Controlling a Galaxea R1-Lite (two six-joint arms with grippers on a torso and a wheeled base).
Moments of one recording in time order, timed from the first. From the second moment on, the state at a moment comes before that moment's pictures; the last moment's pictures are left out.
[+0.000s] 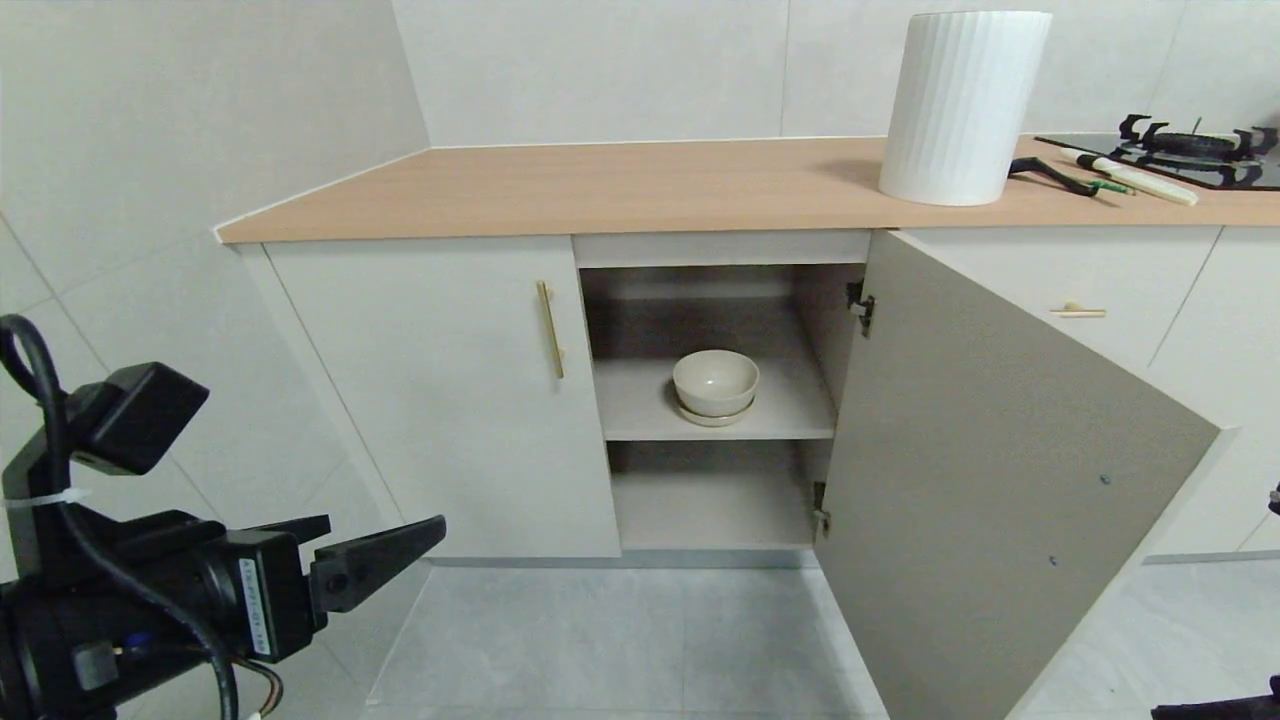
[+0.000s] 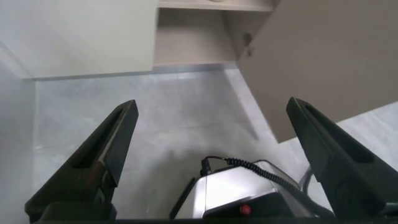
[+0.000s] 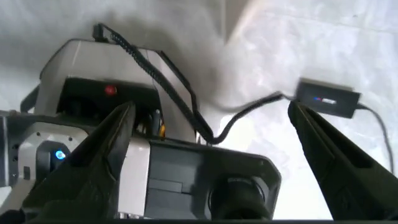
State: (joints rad) left arm -0.47 1.12 -0.61 -0.08 0.09 -0.34; right arm 0.56 1.11 -0.88 0.78 -0.21 0.37
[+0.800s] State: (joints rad) left arm -0.47 1.12 -0.61 -0.08 0.08 -0.34; right arm 0.01 1.24 -0.85 0.42 -0.29 0.19
